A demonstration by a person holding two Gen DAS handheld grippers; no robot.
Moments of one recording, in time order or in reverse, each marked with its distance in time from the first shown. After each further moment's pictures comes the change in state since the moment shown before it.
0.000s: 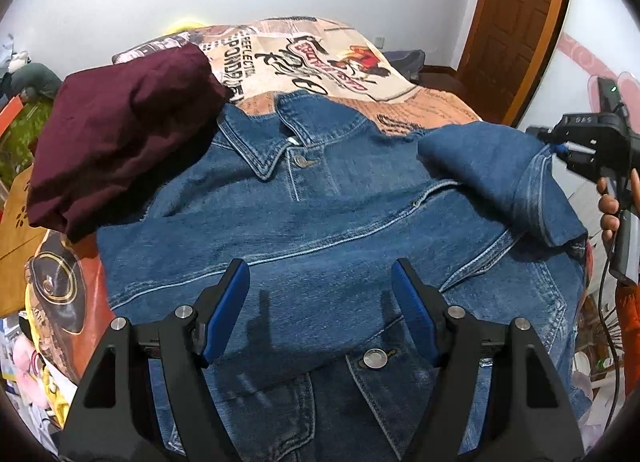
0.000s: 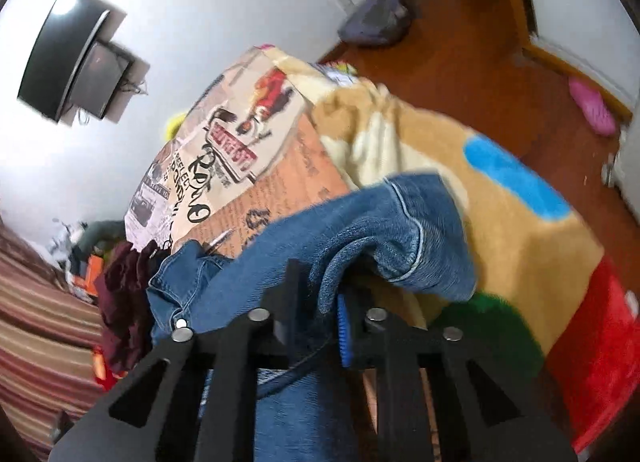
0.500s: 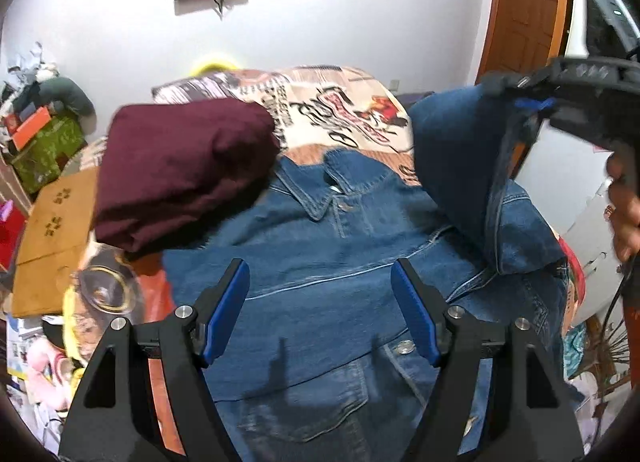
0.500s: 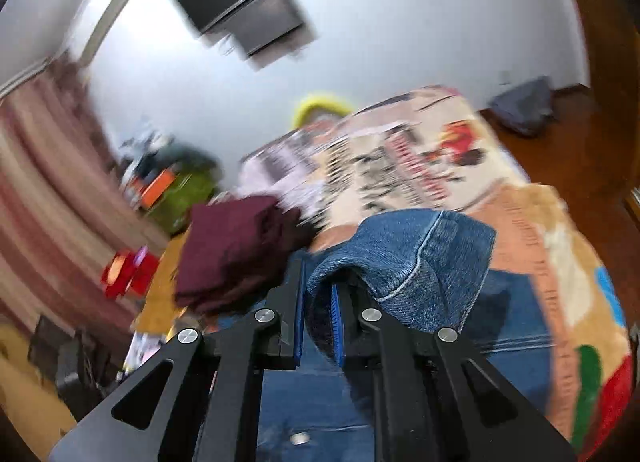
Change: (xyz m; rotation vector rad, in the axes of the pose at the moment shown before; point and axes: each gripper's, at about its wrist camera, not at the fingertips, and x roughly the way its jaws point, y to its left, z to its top) left arm -0.081 0.040 -0.003 -0.022 -0.154 0.056; right arm -0.035 0.199 -0.066 -0.472 0.023 0.241
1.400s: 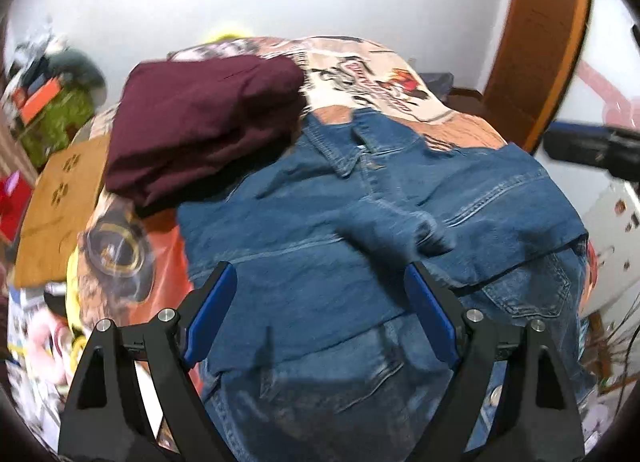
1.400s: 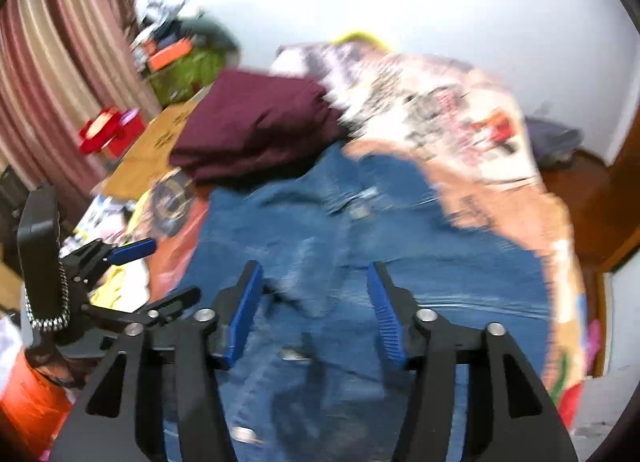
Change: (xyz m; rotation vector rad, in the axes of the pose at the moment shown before) left arm 0.022 0.014 -0.025 -0.019 0.101 0.023; right arm 0.002 0.033 -0.057 -0.341 0.185 -0.197
